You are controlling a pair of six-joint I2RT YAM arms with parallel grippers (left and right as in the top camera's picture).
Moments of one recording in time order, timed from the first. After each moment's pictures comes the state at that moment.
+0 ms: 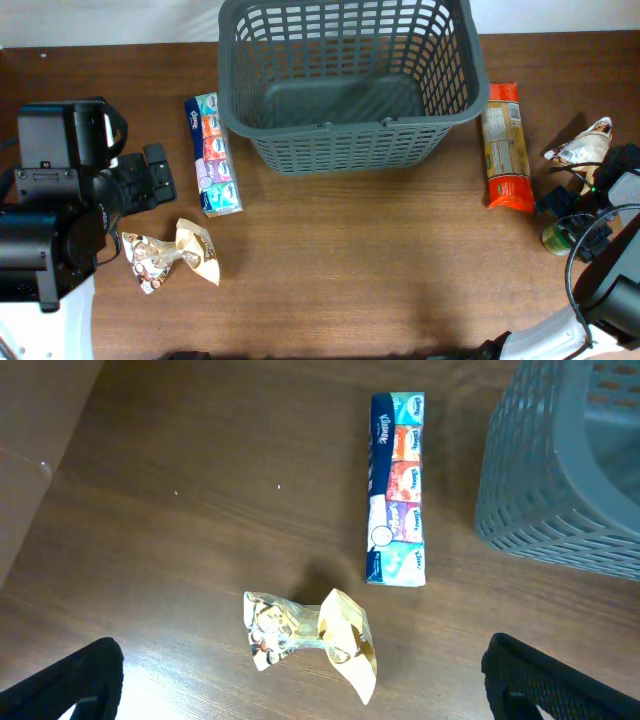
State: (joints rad) left arm -0.02 1.28 1.88 -1.55 -0.24 -0.21; right arm -0.62 1.87 1.18 -0.90 0.03 0.41
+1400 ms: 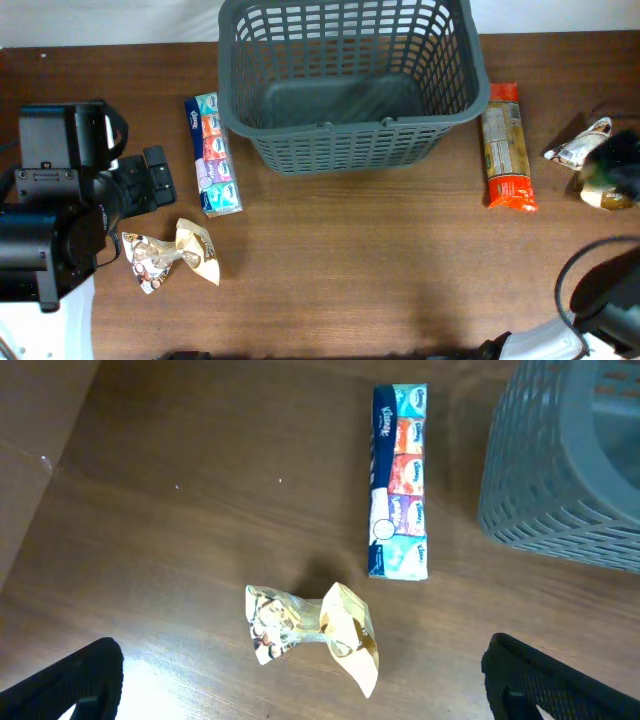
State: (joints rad) left arm -0.02 1.28 1.88 -1.56 -0.24 -0.21; right arm -0.62 1.80 1.81 -1.29 -0.13 0.36
